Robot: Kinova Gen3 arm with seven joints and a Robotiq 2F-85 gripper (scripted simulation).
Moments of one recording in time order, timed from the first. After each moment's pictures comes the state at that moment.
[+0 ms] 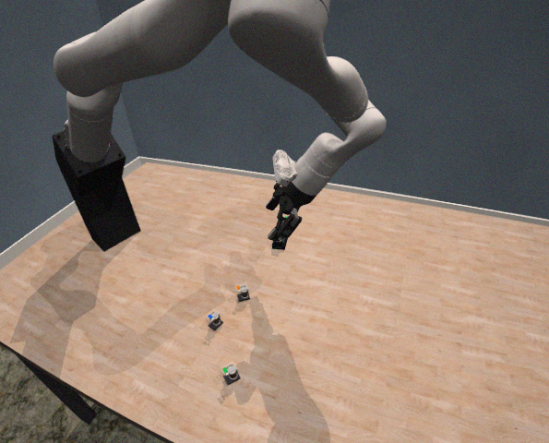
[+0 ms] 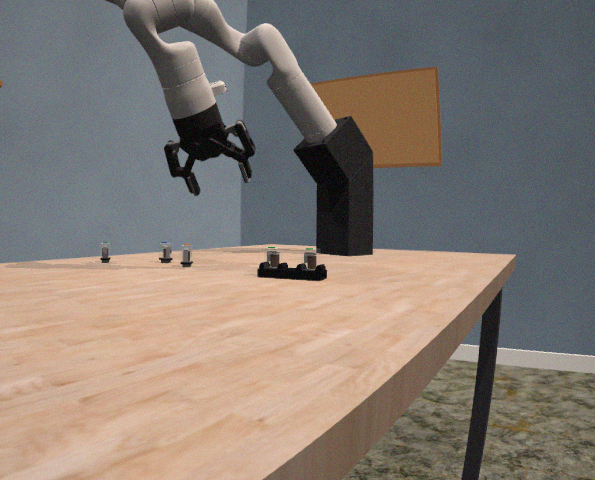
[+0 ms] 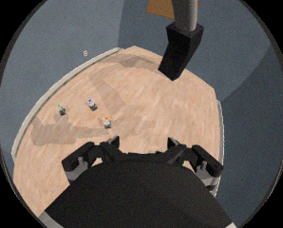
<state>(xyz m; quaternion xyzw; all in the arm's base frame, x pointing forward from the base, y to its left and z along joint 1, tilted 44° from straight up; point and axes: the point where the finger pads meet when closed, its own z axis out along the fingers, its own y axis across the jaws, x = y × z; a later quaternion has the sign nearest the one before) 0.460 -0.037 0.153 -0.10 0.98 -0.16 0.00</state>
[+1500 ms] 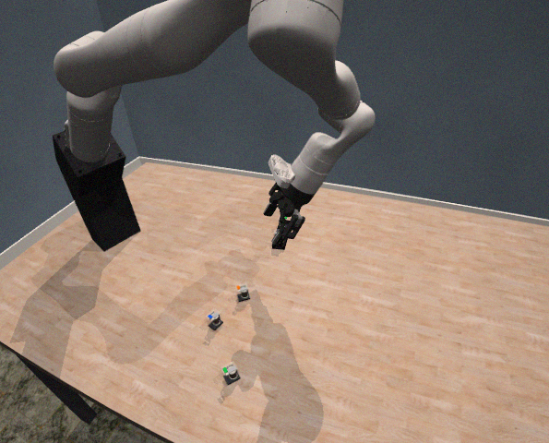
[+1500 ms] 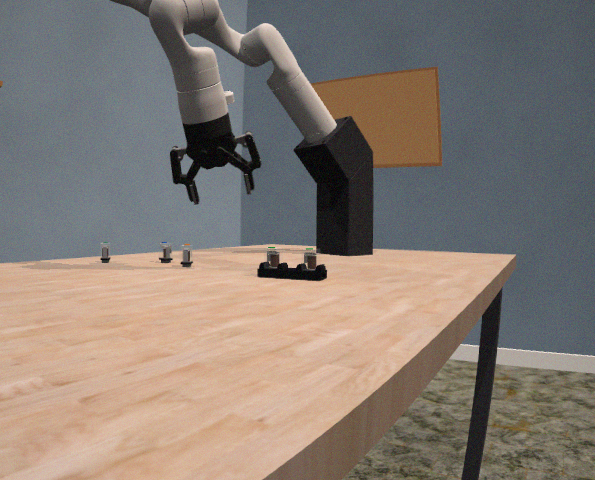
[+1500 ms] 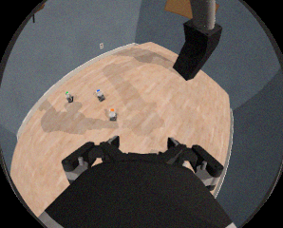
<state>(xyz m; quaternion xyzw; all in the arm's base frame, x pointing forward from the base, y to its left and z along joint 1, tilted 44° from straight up) 0.471 -0.040 0.140 -0.16 0.96 -0.22 0.01</state>
